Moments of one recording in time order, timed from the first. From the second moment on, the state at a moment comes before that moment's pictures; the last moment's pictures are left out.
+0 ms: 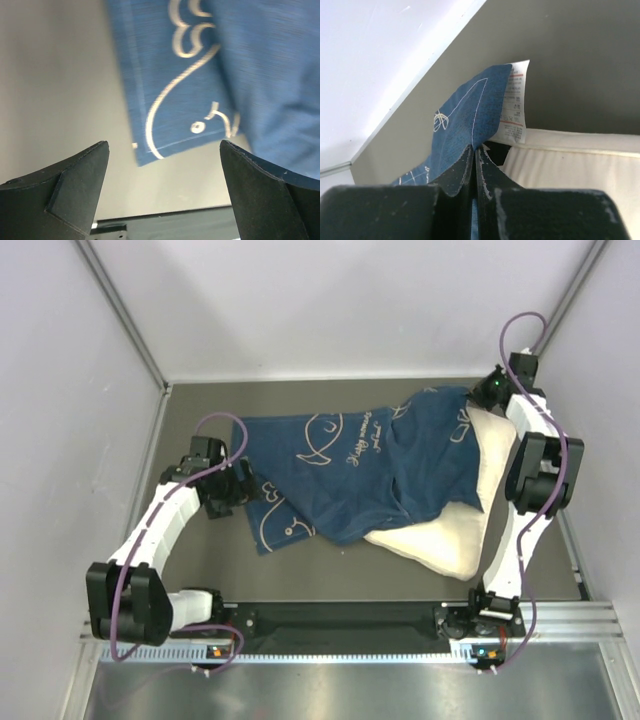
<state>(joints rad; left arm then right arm) -0.11 1.24 0.92 -0.73 0.20 -0.48 -0.19 2.14 1.77 -0.26 -0.29 0.74</state>
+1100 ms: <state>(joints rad) -0.35 1.33 0.65 -0.64 0.00 -0.76 -0.19 2.08 1.66 -0.13 -0.34 0.82</state>
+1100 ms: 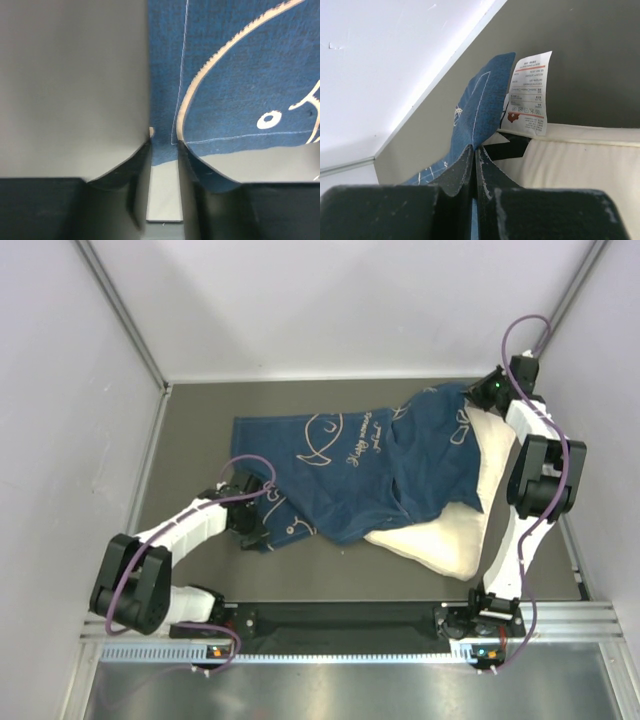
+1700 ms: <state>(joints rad) 0.36 1.11 0.74 -0.53 0.12 -0.62 -0.12 2.05 1.64 -0.12 -0.32 0.81</state>
